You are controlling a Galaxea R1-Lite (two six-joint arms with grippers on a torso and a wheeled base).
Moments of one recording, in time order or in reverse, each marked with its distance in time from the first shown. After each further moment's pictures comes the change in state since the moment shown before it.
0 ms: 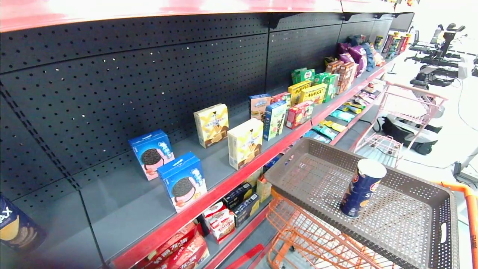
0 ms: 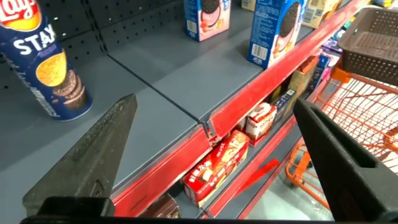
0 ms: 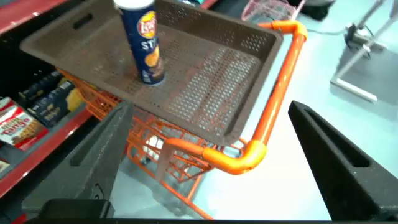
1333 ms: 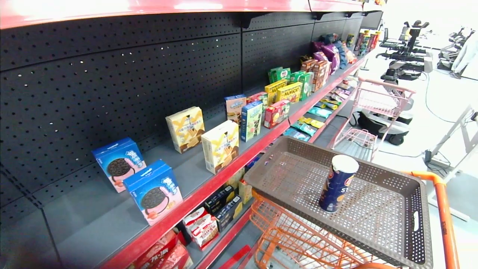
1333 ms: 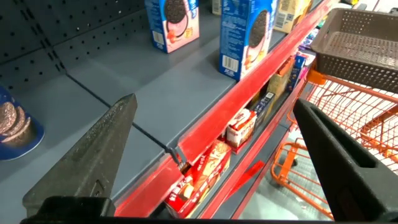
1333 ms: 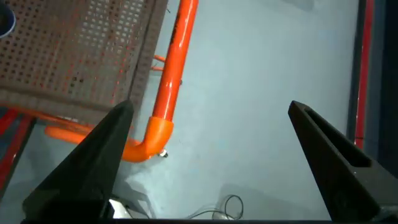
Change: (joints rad) left arm 0.000 0.000 0.000 0.000 0.000 0.000; right arm -0.351 0.677 -0.054 -0.248 0.031 -0.184
